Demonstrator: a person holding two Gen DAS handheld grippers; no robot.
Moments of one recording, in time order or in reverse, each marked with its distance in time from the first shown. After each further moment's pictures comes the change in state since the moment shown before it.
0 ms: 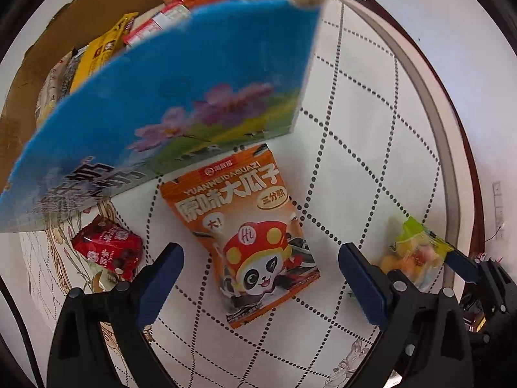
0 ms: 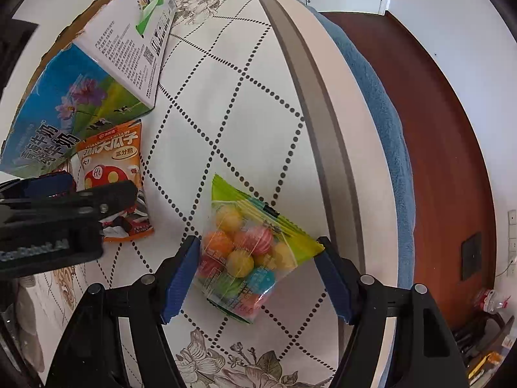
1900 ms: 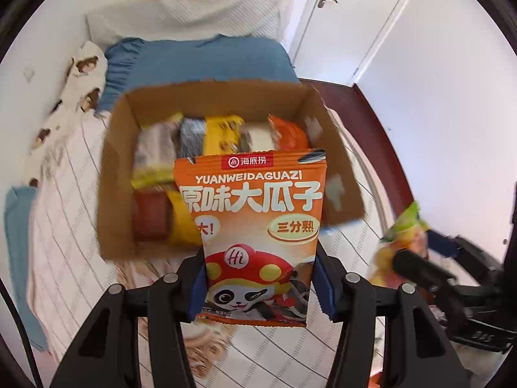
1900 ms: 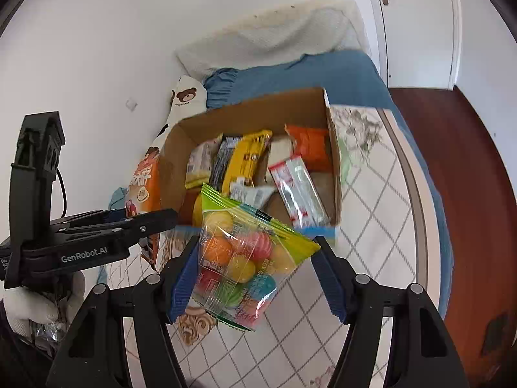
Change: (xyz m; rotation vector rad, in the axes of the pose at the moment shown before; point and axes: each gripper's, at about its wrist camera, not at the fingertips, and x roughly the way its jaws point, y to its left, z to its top) left arm -0.173 0.217 0.001 -0.162 -0.319 -0.214; right arm -0.164 0.163 0.100 -0.230 -0.266 0.269
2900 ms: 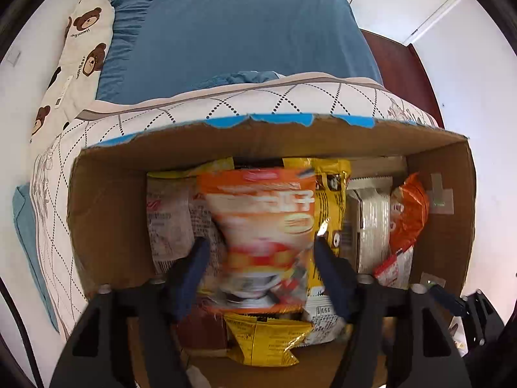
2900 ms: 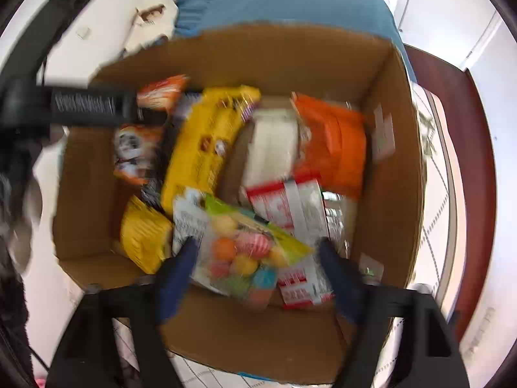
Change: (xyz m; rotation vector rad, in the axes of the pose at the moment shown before) left arm 0.175 0.070 0.145 -0.086 0.343 0.119; right arm 0.202 -0.002 0.083 -0.067 0.432 -0.168
